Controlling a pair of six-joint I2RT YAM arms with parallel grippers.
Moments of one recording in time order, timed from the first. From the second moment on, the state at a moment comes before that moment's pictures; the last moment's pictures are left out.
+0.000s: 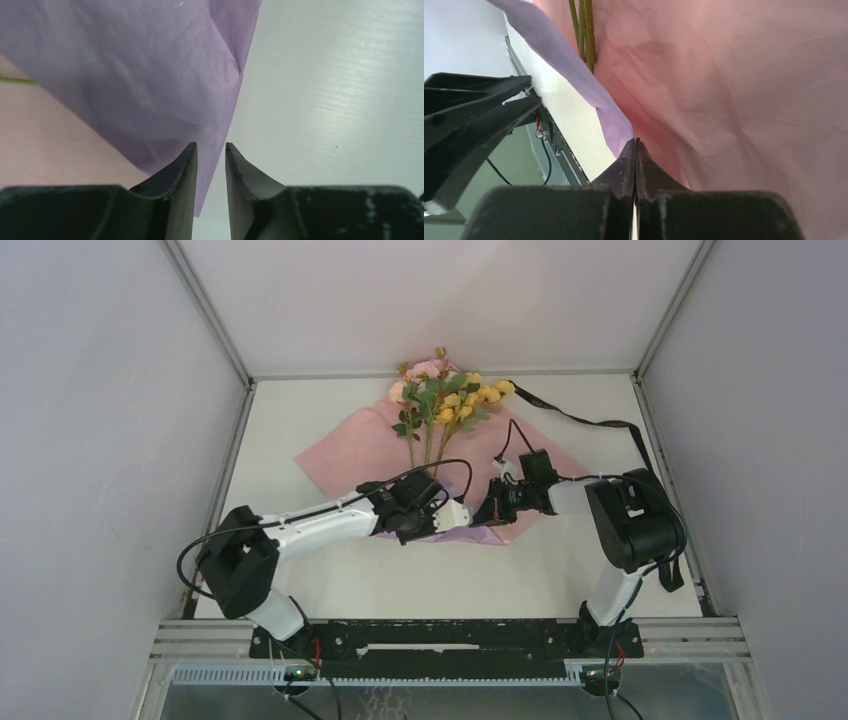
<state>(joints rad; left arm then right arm) -0.88 1.54 1.03 -0.57 0.01 0.56 0.30 1.77 0.75 0.05 -0.85 0.49</state>
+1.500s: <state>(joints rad) -0.85 1.60 0.85 -0.44 -0.19 0.58 0.30 1.63 0.66 -0.14 -0.61 0.58</state>
